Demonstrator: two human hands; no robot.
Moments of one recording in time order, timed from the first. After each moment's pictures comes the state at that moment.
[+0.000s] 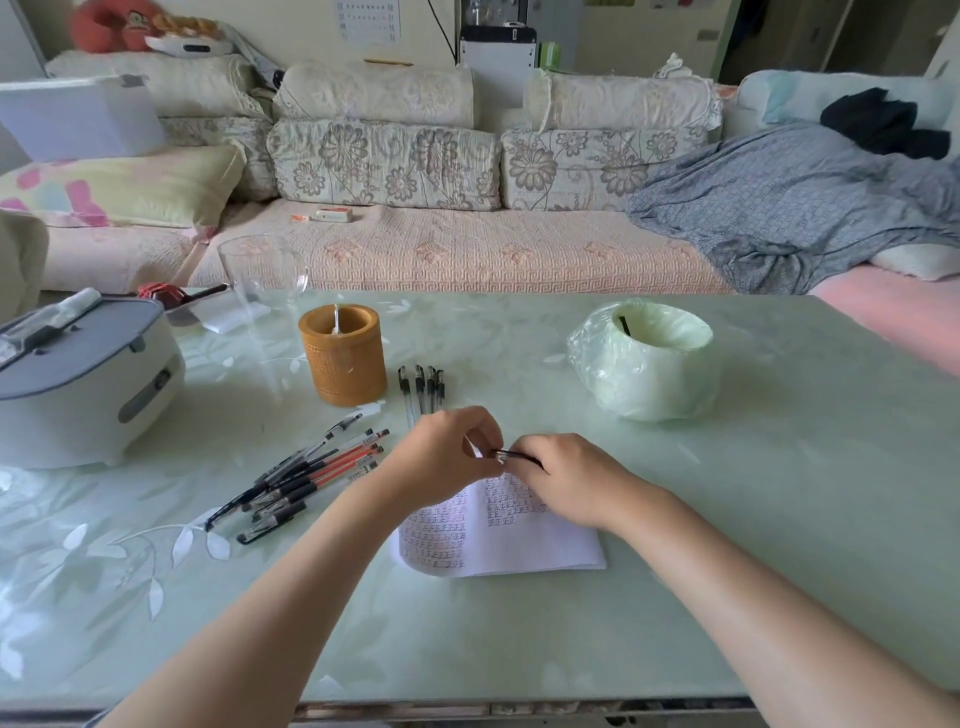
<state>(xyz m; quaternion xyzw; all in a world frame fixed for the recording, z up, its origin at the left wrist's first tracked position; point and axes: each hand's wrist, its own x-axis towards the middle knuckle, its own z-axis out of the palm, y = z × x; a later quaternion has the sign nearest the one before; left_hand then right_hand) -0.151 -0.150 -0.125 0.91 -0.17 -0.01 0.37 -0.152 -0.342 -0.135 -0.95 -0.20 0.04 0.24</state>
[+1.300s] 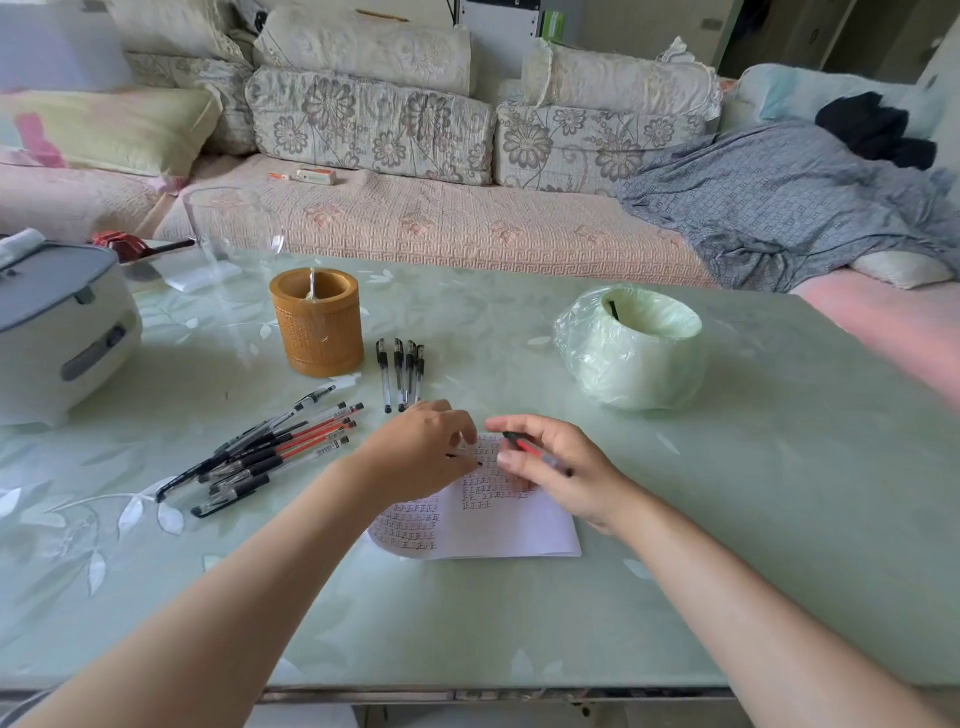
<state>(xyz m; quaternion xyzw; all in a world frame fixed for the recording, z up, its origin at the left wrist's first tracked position) -0.145 -0.152 -0.148 0.96 -0.22 0.02 0.19 -0.161 -0.355 -0.154 -0.78 -0.14 0.12 0.60</state>
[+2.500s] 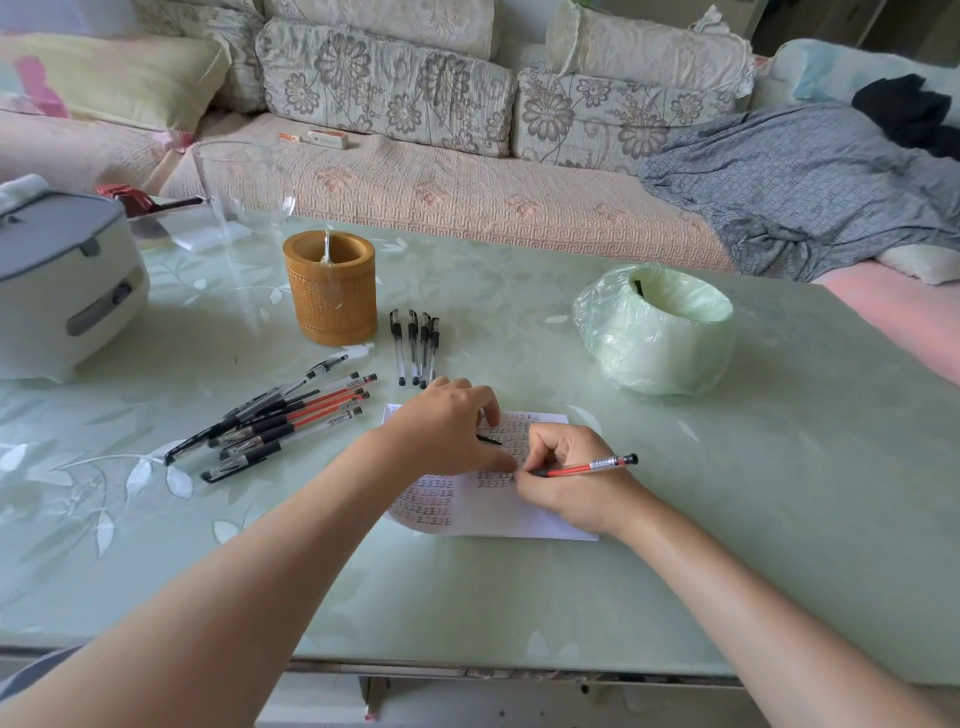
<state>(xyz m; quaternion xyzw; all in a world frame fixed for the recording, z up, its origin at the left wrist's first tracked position) -0.134 -0.161 -0.162 0.96 -0.19 -0.02 0.21 -0.169 -0.354 -0.178 -0.86 -0.15 0.06 0.48</state>
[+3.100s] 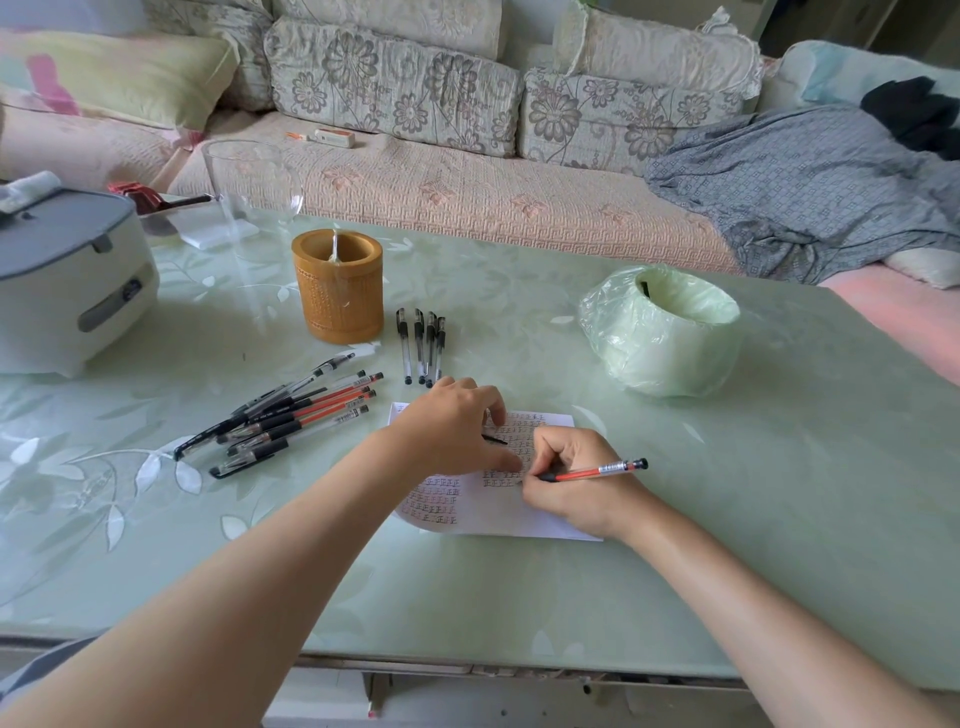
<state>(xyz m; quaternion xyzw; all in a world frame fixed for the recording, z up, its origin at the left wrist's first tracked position) -0.134 -0.161 -0.167 0.96 -0.18 -0.01 0.22 -0.171 -0.355 -0.180 -0.86 -0.18 0.06 0.48</state>
